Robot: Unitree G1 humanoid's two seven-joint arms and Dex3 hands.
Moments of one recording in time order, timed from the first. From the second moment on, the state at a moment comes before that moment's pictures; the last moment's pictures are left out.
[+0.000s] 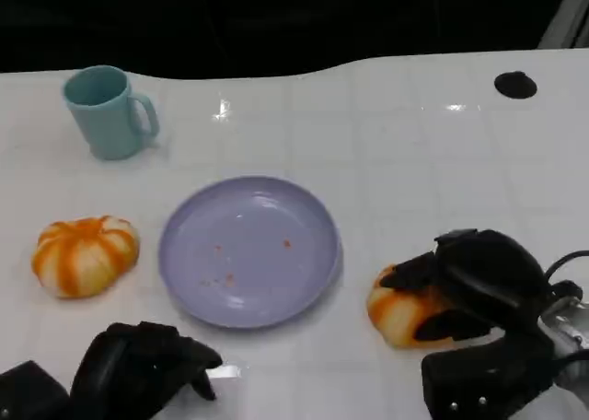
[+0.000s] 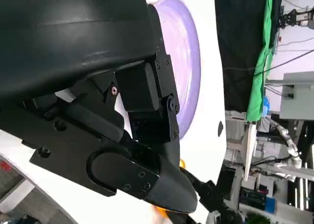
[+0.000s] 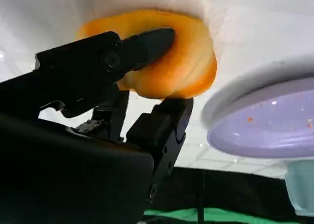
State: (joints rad) left arm -0.03 0.00 0.14 0.65 -0.29 -0.50 -0.56; right arm -0.36 -0.37 0.47 0.42 -0.86 -0.29 -0.11
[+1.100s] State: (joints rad) left arm -0.02 0.00 0.14 0.65 -0.29 -0.50 -0.56; right arm -0.45 -0.25 0.45 0.58 -0.73 -0.50 -0.43
